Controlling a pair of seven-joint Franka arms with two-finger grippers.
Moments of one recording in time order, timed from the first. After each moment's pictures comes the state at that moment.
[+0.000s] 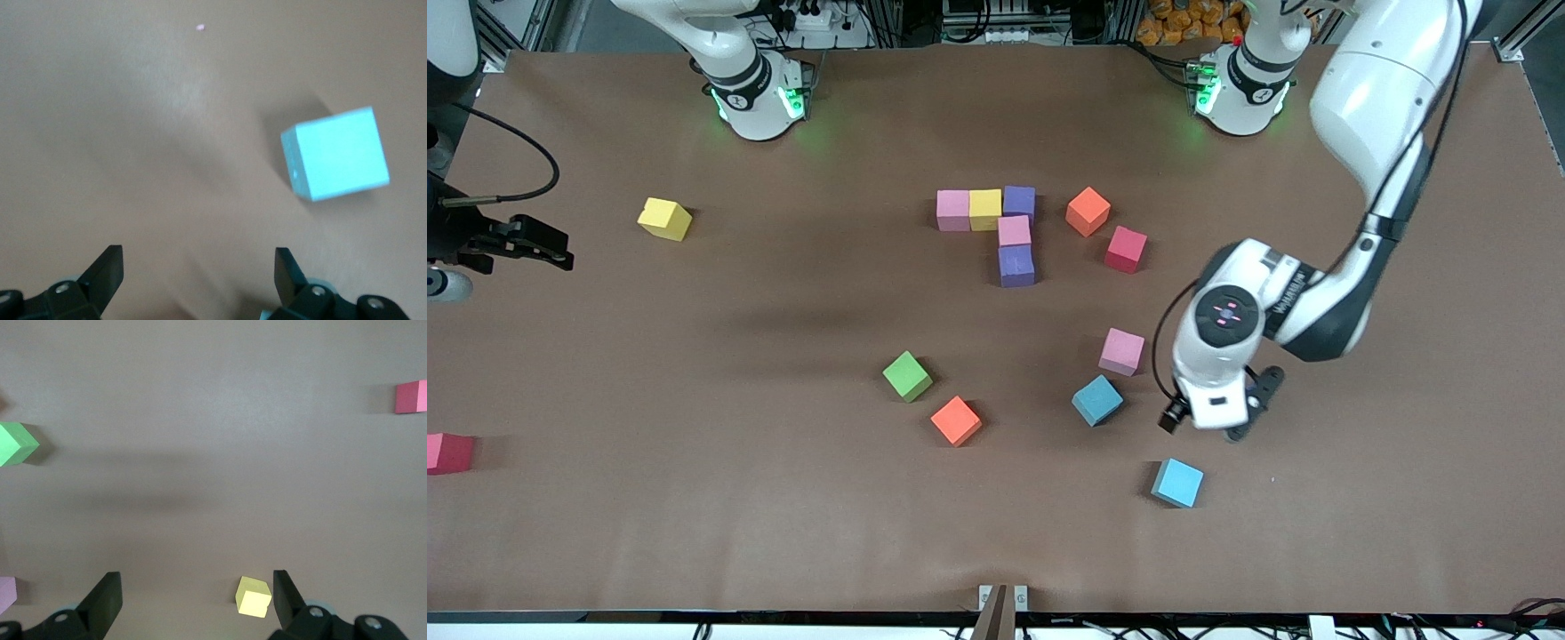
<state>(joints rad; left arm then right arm) -0.01 0.69 -0.42 -1.53 0.52 2.16 -1.56 0.00 0.10 -0.03 -1.50 -0.04 1.53 -0.09</state>
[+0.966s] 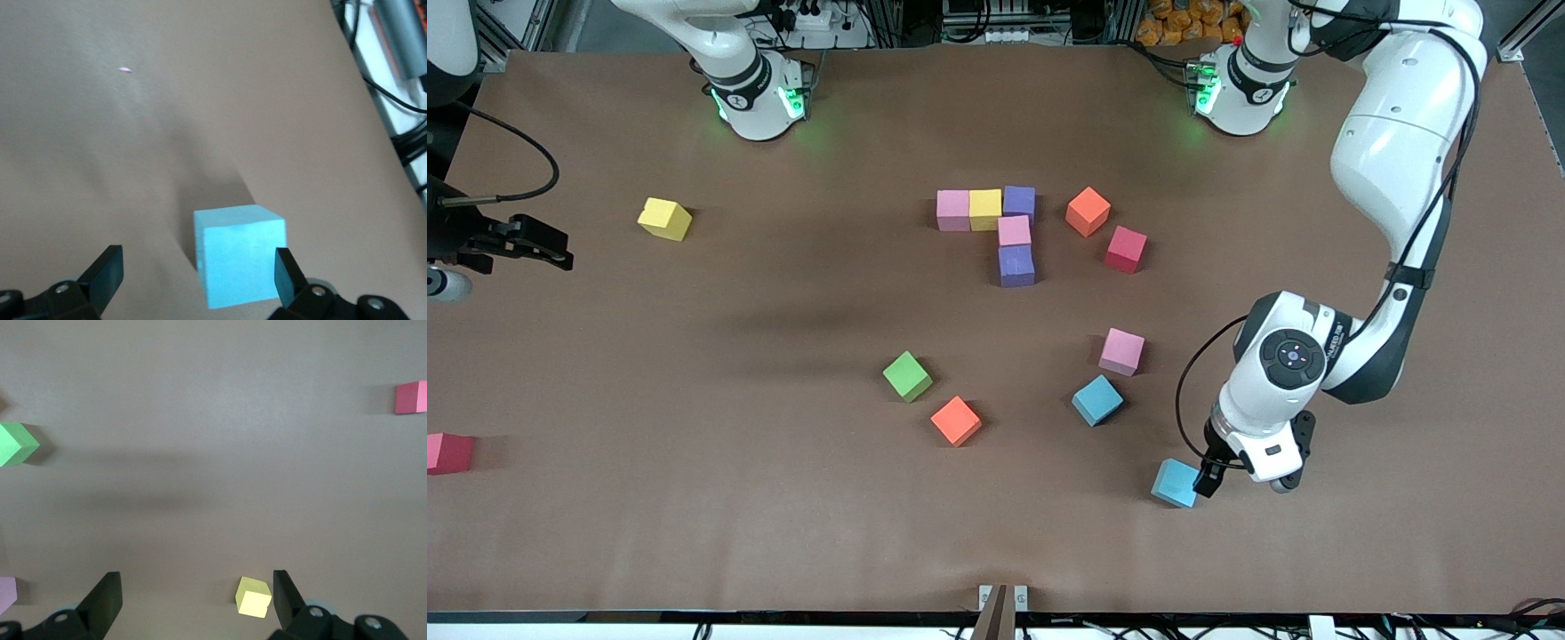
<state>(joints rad) 0.02 0.86 -0.40 -1.36 0.52 2.40 -1.63 0.00 0.10 -0.03 -1.49 -0.04 1.53 -0.09</state>
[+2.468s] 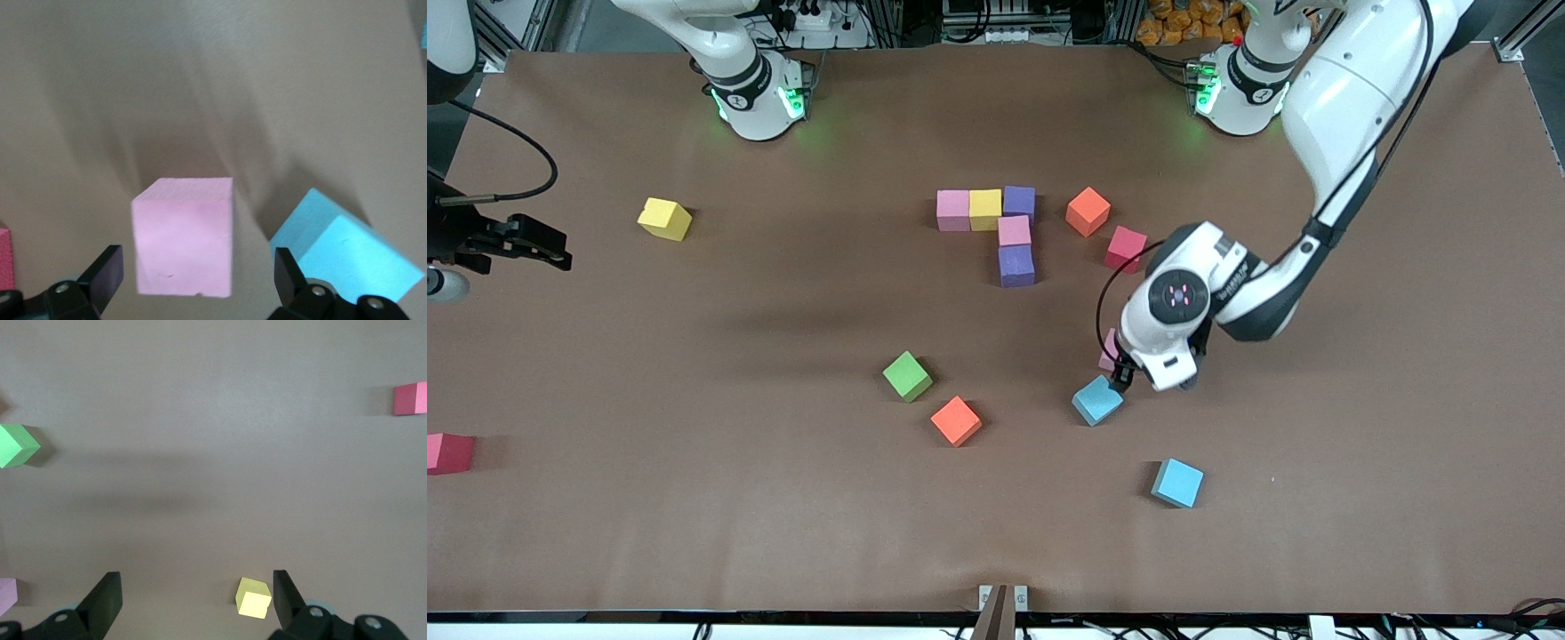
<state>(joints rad) 0.00 0.65 -0.57 -1.77 0.40 2.25 -1.97 0.00 0.10 -0.03 -1.49 -0.04 1.53 -0.09</state>
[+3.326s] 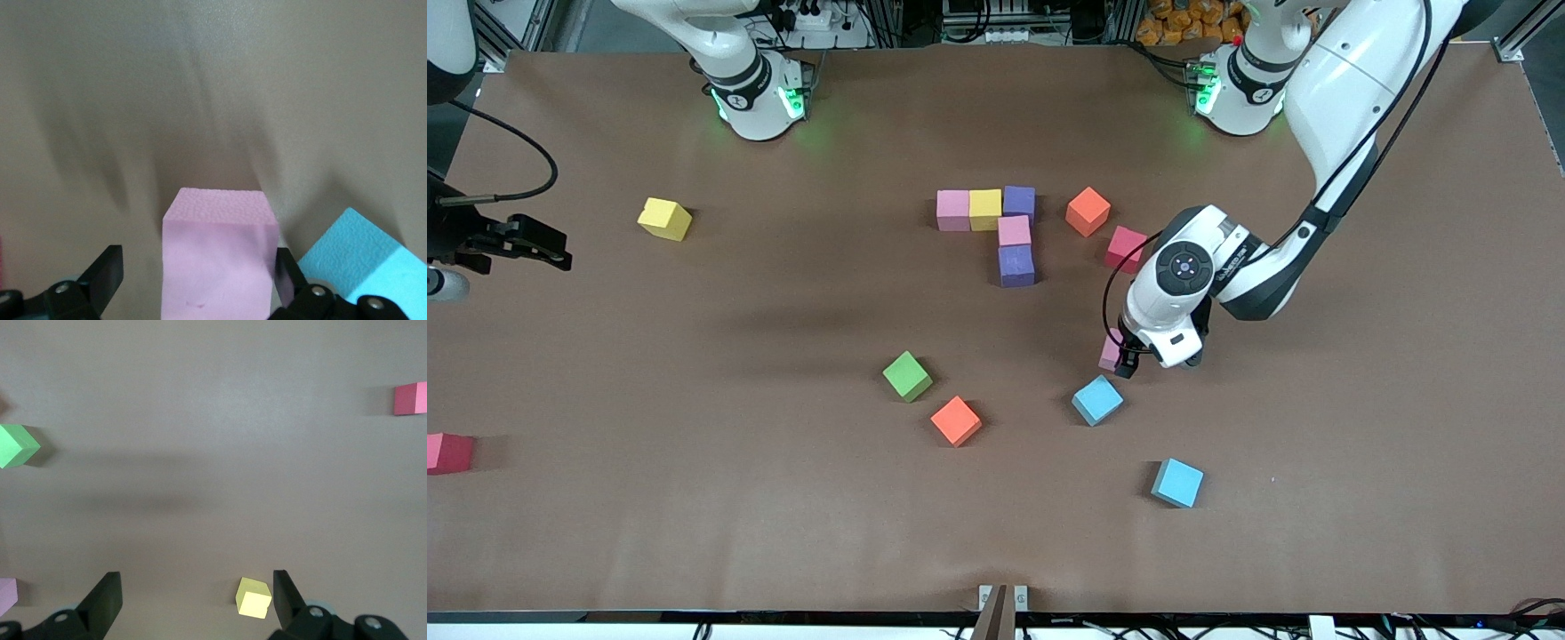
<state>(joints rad) 0.02 0.64 -0.56 -1.88 0.45 2.39 -2.08 0.00 0.11 -0.03 -1.49 -0.04 1.53 -0.08</state>
